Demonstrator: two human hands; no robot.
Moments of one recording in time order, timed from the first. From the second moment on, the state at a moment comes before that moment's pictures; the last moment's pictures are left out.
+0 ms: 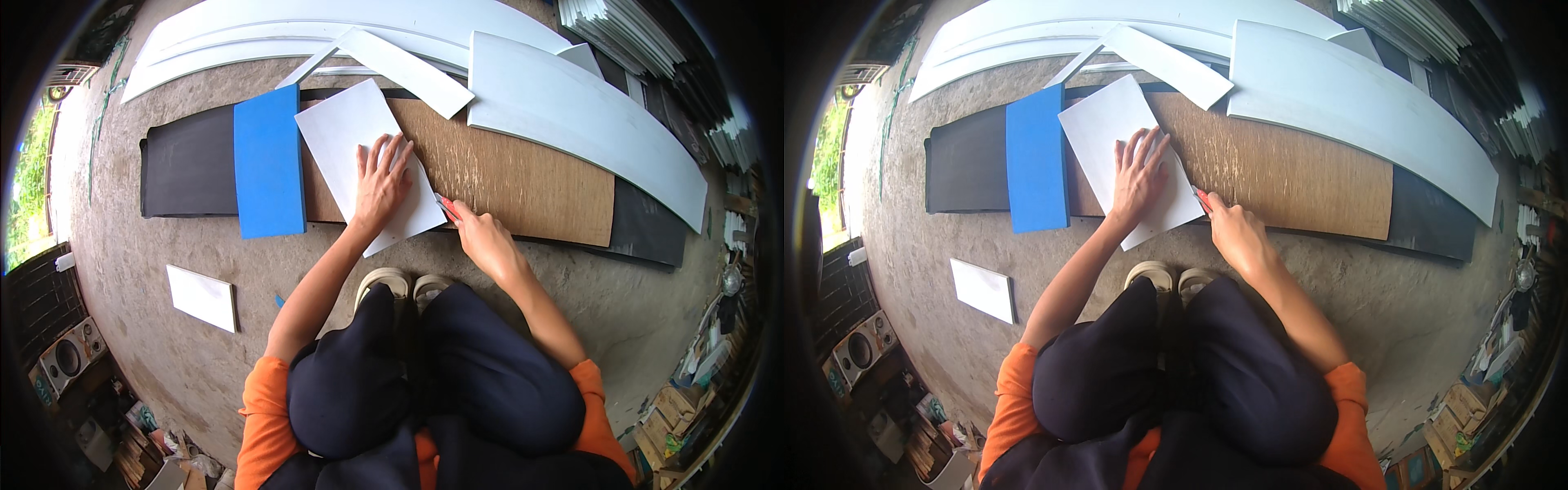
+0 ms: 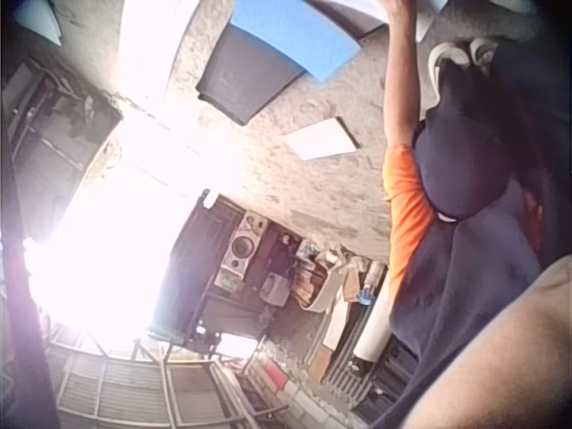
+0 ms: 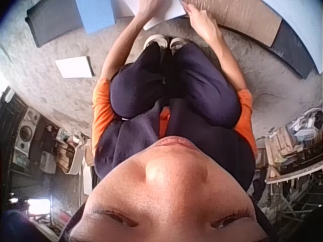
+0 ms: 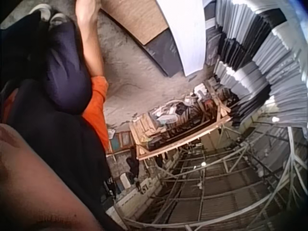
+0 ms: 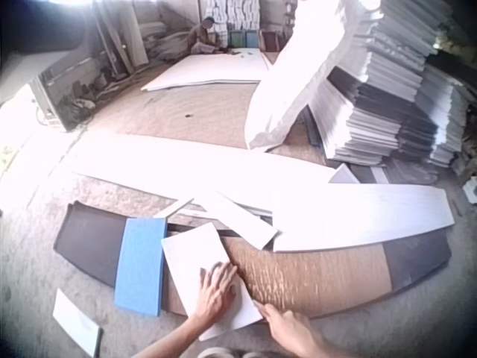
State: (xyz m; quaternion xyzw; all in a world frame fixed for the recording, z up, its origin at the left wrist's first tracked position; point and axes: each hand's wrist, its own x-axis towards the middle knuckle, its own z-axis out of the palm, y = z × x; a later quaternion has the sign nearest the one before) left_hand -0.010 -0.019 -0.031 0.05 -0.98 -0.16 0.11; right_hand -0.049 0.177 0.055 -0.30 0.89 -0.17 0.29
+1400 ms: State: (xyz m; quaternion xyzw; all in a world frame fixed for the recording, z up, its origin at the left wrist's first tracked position) left_hand 0.072 -0.004 0.007 0.00 -0.95 -0.31 0.09; right_hand -0.068 0.111 0.008 -0.23 0.67 -0.58 0.40
